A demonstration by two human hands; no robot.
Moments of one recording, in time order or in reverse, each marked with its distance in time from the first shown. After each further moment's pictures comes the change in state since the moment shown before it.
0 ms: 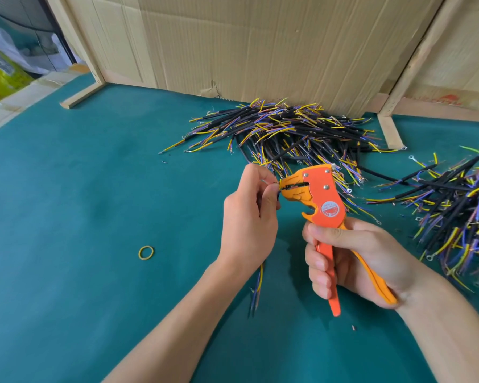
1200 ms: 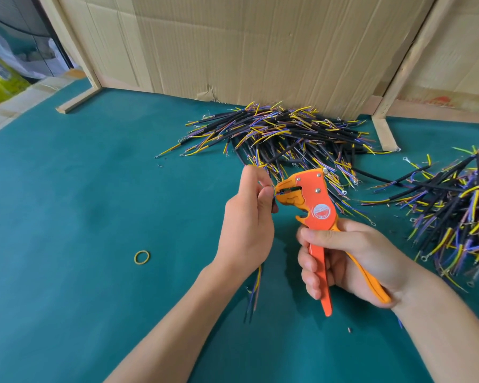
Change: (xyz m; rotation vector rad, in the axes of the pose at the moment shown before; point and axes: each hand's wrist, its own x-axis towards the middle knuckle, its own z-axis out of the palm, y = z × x) left_hand 0.001 -0.005 0.001 0.036 -0.094 0.016; right_hand 0.002 -0.001 -0.002 -0.033 0.028 0.008
